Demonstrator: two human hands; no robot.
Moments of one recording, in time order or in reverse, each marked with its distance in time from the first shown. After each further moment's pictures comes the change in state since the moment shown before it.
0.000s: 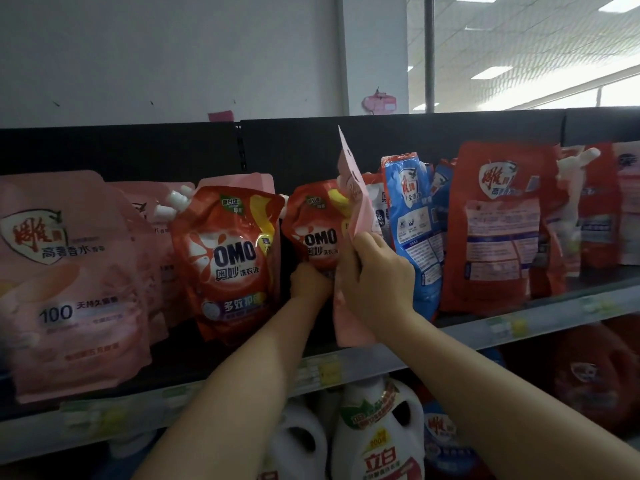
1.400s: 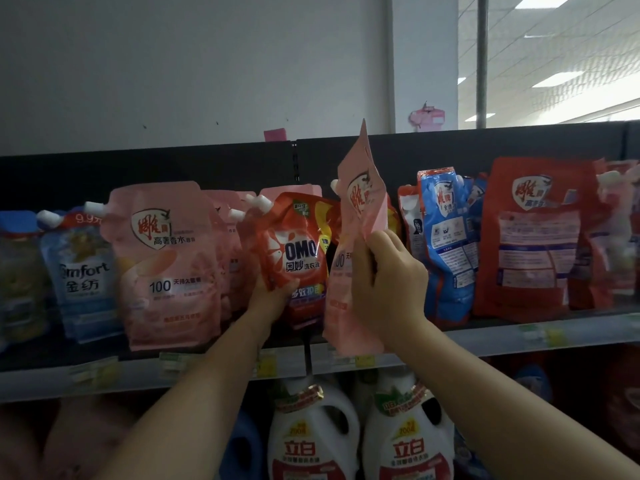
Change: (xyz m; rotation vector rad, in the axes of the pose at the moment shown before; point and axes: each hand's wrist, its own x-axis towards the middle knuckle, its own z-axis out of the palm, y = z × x) left_hand -0.054 -0.071 -0.116 -0.576 0.074 -0.032; right_hand -0.003 -0.064 -0.035 0.283 0.059 -0.031
